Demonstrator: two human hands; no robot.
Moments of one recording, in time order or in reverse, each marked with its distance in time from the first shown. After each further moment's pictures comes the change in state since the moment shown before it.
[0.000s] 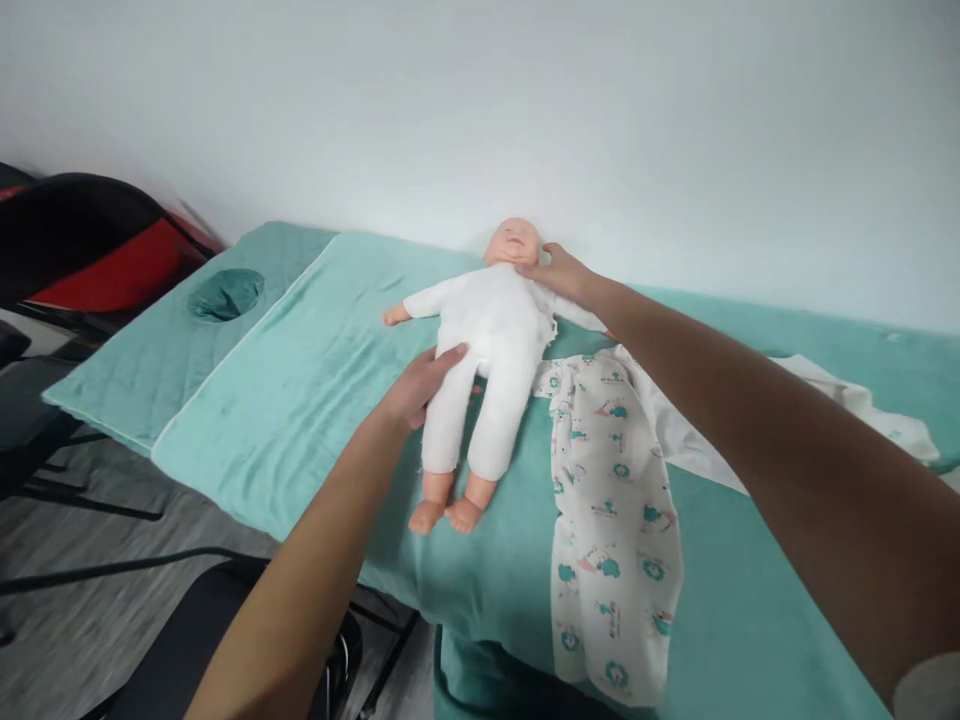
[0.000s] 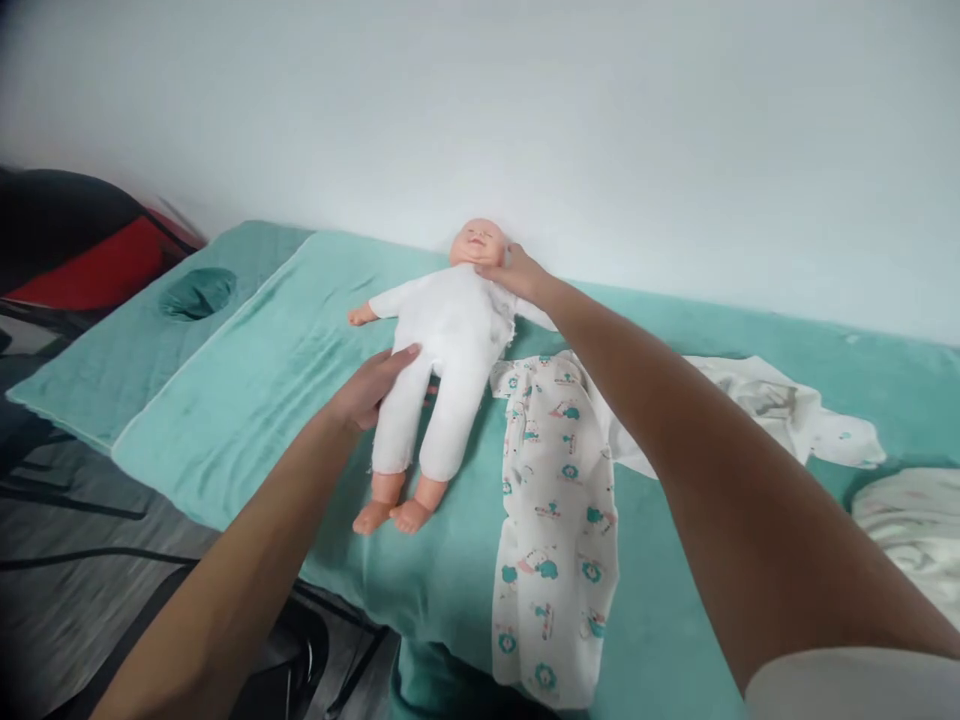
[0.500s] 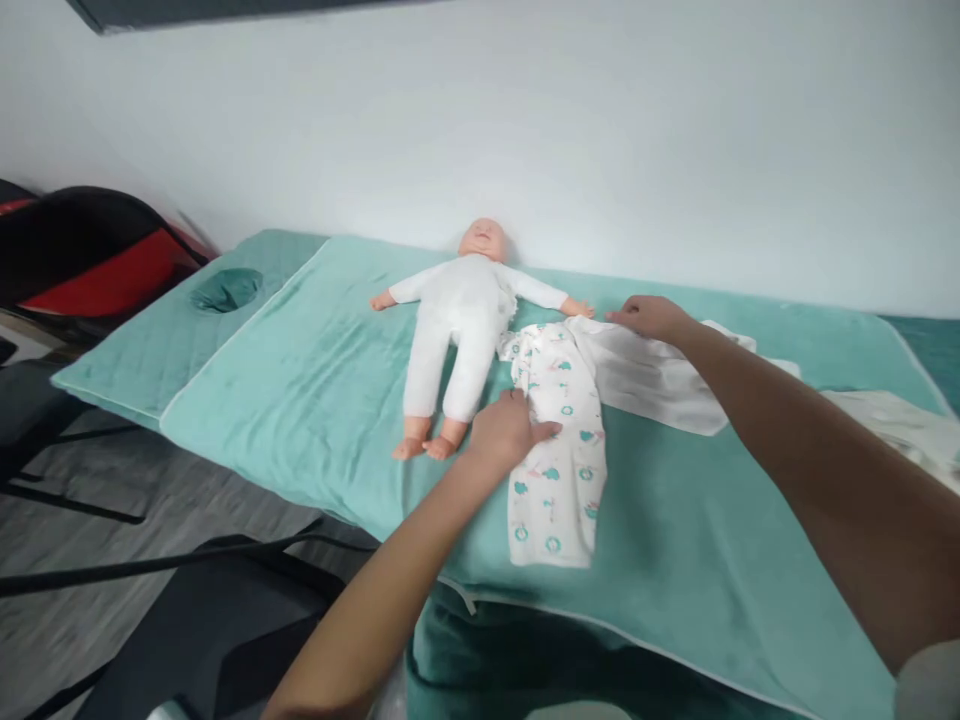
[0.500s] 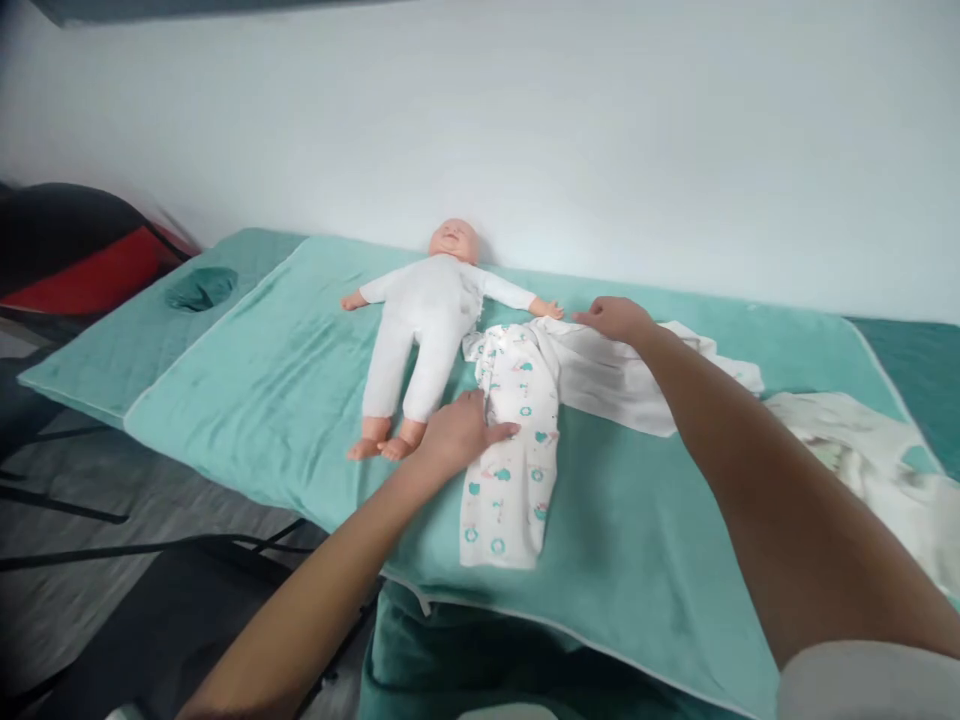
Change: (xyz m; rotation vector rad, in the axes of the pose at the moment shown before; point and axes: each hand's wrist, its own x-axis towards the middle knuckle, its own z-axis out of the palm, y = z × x) left_hand -0.124 -0.012 0.144 1.000 -0.152 0.049; right_hand -0.146 0.133 -0.131 -0.623 0.056 0.224
